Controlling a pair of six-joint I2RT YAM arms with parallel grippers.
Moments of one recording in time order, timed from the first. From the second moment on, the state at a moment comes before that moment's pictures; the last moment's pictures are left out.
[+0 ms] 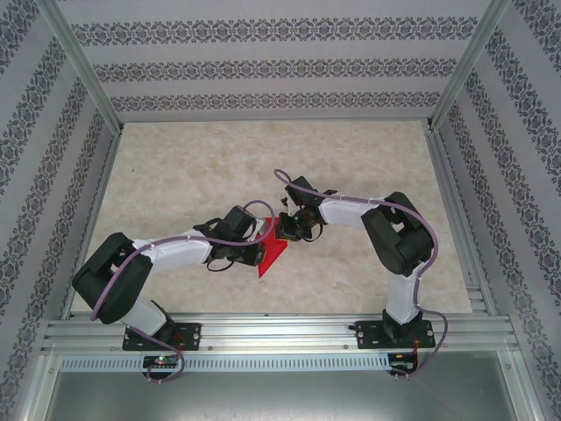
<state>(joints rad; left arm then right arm) -0.71 1.52 0.72 -0.25 0.28 -0.42 0.62 1.92 1.12 -0.39 -0.45 0.60</state>
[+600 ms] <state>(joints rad) -0.70 1.56 0.73 -0.25 0.26 -0.40 0.62 1.92 1.12 -0.39 -0.45 0.61</state>
